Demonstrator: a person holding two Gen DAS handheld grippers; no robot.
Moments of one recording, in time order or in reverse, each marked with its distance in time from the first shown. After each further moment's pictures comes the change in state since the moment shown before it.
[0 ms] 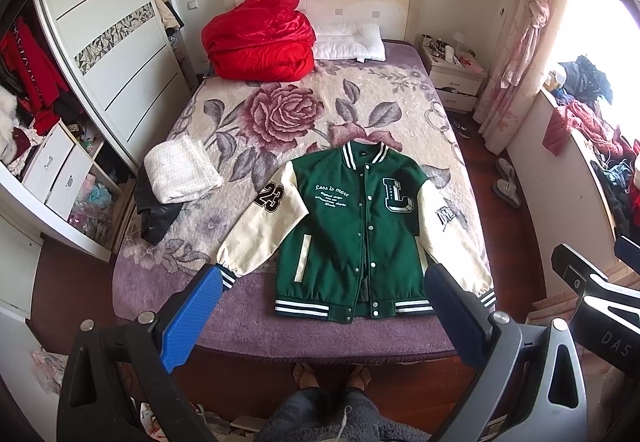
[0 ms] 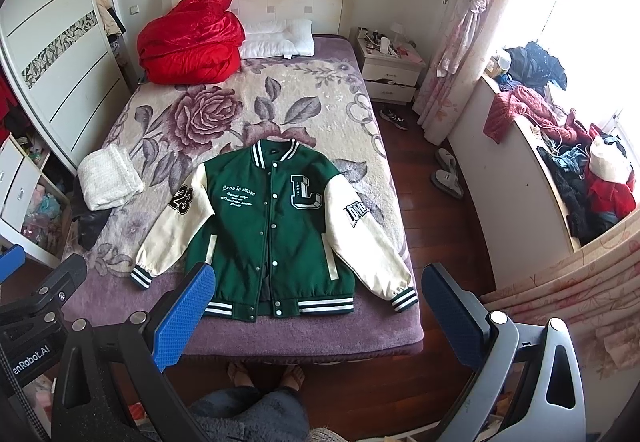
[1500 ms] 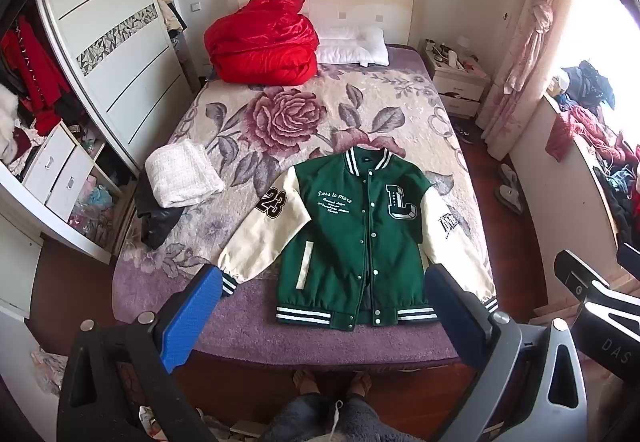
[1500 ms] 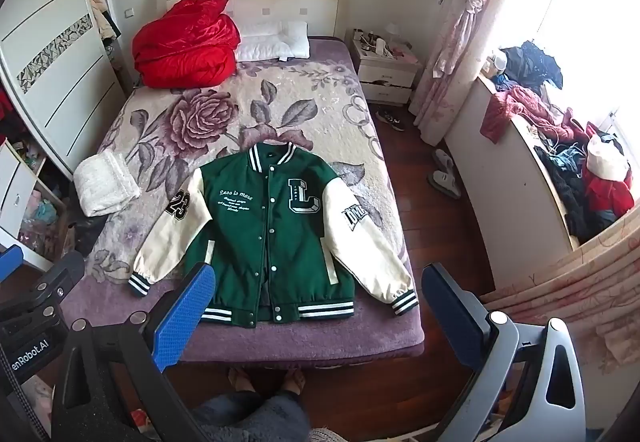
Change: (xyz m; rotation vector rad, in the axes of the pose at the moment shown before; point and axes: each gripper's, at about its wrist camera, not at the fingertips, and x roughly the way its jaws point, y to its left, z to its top) left arm 0.008 0.006 0.005 0.003 -0.005 0.019; right arm 0.009 -0.010 0.003 0.003 -0.001 -0.006
